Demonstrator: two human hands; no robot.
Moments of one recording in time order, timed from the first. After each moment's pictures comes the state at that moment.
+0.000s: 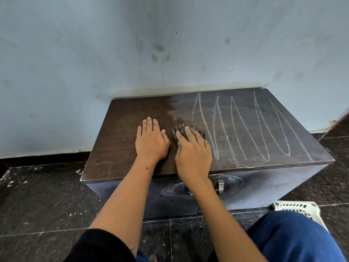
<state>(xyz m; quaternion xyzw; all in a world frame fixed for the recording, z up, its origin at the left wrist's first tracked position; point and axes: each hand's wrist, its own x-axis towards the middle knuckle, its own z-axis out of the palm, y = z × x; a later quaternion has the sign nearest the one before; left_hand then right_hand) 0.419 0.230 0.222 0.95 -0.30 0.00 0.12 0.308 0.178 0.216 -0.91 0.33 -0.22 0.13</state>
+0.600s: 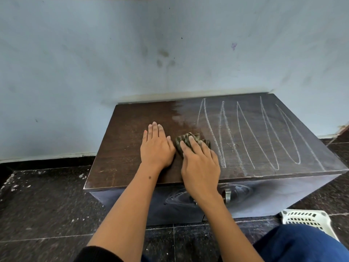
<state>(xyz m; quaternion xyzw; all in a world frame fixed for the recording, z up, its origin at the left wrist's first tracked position) 0.422 0.230 0.220 0.94 -0.32 0.00 0.10 0.299 0.183 0.213 -0.91 0.33 -0.23 0.12</state>
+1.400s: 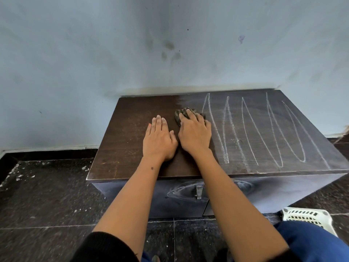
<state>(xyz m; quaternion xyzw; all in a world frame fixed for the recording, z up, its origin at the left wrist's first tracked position) 0.424 0.230 0.222 0.94 -0.33 -0.01 0.11 0.368 0.137 0.231 -0.93 0.30 -0.15 0.12</state>
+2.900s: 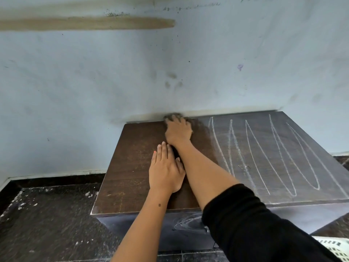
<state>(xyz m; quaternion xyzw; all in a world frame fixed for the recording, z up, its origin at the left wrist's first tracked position) 0.422 0.231 0.219 0.94 -0.33 0.01 0.12 0.494 0.110 0.238 -0.95 0.26 -0.13 0.11</state>
